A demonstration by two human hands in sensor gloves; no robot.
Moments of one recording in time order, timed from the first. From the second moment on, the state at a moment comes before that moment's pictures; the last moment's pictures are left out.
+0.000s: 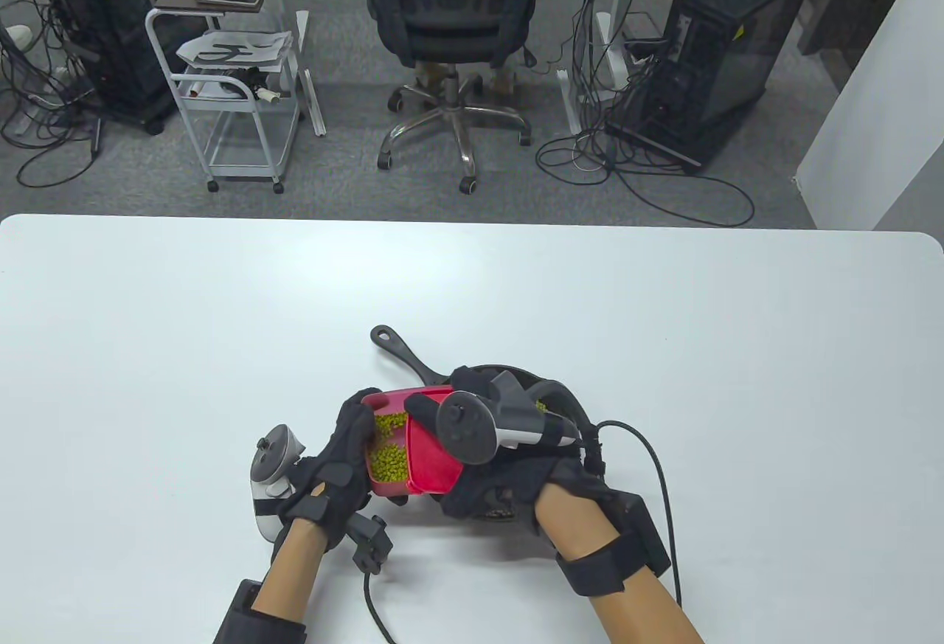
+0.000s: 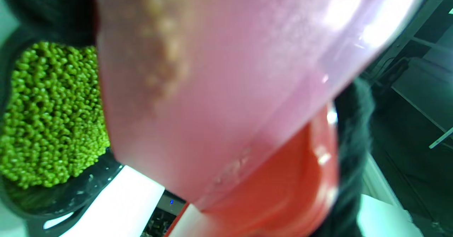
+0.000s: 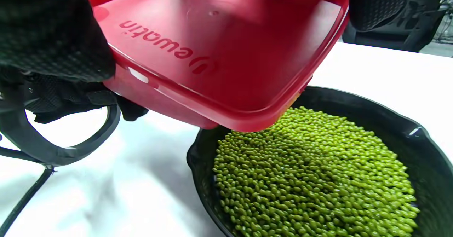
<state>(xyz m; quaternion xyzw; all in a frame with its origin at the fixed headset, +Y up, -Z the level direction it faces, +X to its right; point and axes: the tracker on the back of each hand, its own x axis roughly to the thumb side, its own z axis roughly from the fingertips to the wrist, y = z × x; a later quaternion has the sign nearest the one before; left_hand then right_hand) -0.199 -0.782 -0.292 -0.17 -0.03 0.79 0.59 0.008 -0.628 -0.297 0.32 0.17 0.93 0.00</state>
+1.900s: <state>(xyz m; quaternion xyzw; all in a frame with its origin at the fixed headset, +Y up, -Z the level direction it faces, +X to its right) -0.184 -0.788 -0.297 -0.18 -0.05 0.81 0.56 0.075 -0.736 -0.309 0.00 0.16 0.80 0.58</state>
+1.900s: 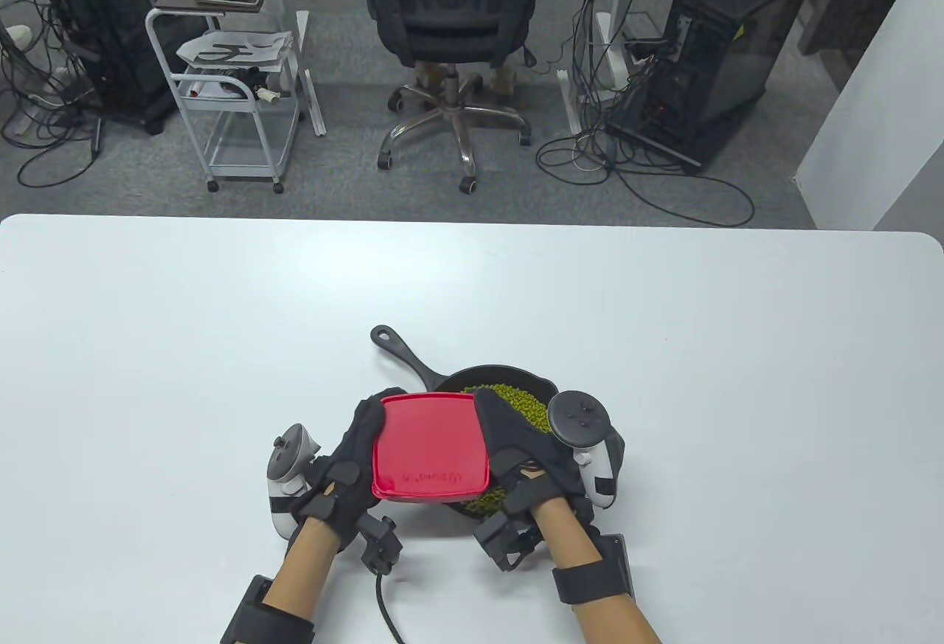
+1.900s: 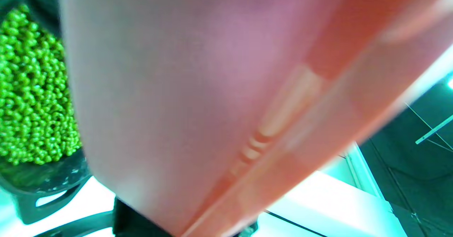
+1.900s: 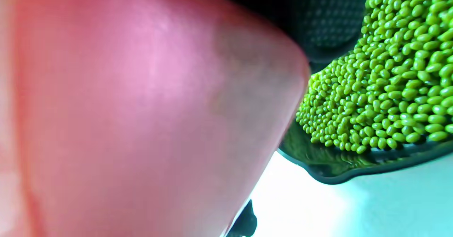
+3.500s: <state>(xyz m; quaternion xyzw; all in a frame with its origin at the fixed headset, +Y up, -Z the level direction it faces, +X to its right) -0.173 -0.779 -0.291 -0.22 -0.09 0.77 0.59 0.097 -0.755 -0.282 0.02 0.11 0.74 0.66</state>
